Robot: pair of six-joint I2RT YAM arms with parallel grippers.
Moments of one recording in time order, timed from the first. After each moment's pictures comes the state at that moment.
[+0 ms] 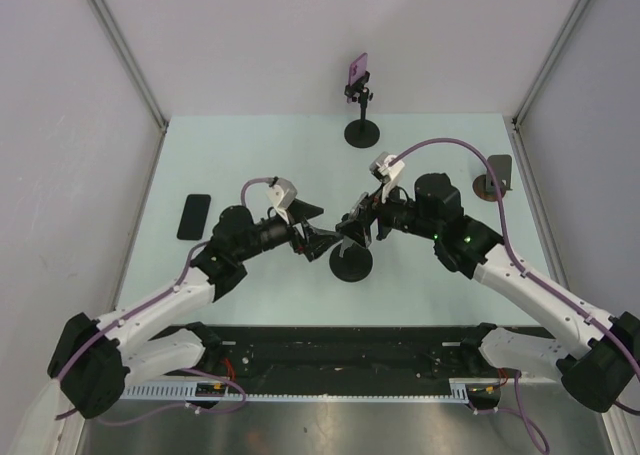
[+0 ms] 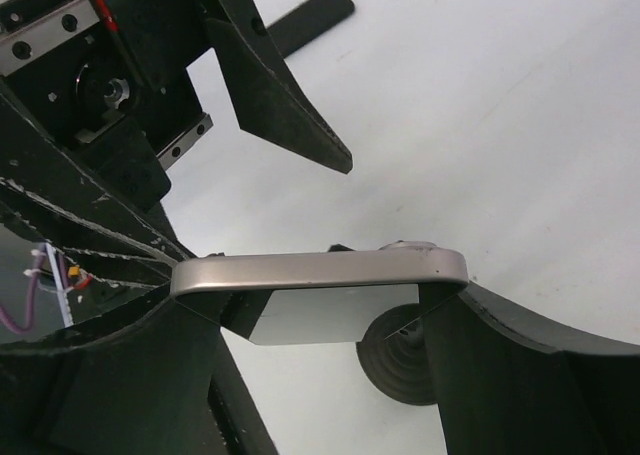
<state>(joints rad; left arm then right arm) -0.67 1.05 0.58 0.44 0.44 -0.28 0.71 1.09 0.96 -0.15 -0.34 0.14</state>
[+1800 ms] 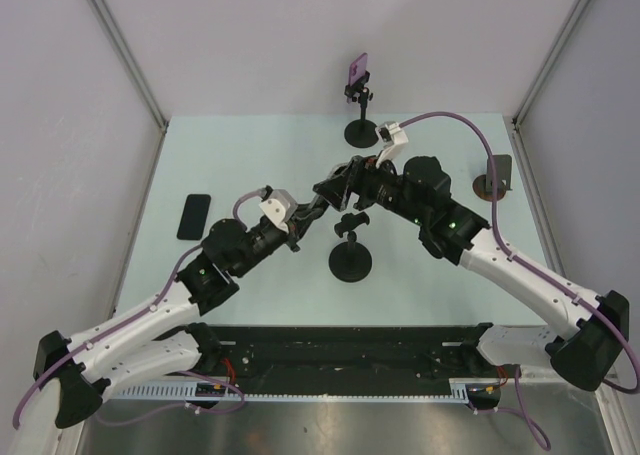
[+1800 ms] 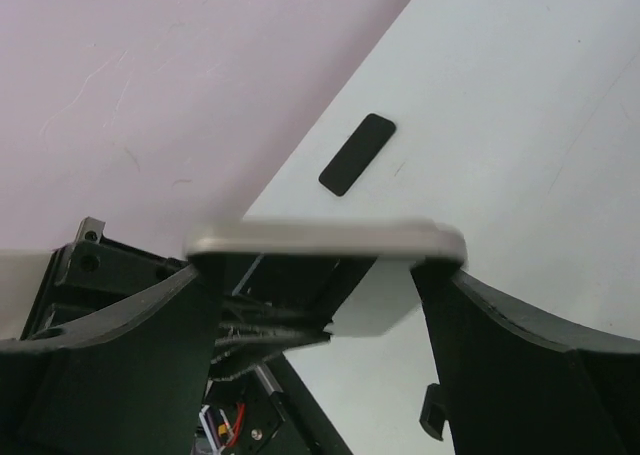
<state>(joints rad) -0.83 0.86 0.64 0.30 0.03 0.07 0.77 1.21 1.12 0.03 -0.13 0.61</state>
